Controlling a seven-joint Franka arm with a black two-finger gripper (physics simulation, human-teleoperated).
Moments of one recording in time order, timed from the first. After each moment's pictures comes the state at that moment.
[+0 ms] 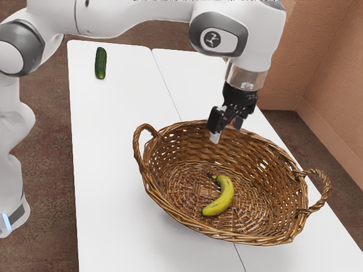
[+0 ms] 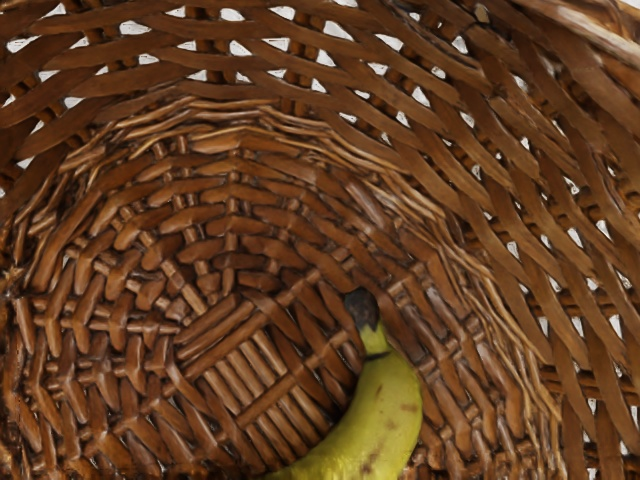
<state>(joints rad) -0.56 0.08 0.16 -1.38 0.03 1.52 -2.45</state>
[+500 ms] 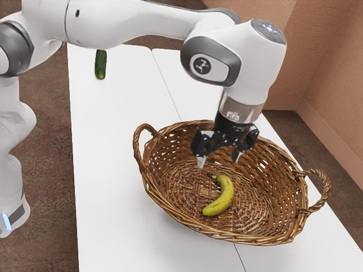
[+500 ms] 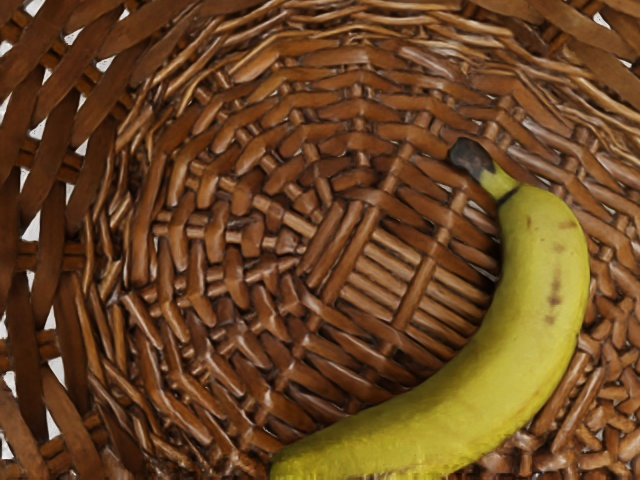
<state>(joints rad) -0.60 0.08 0.04 -1.46 0.06 1.53 -2.18</state>
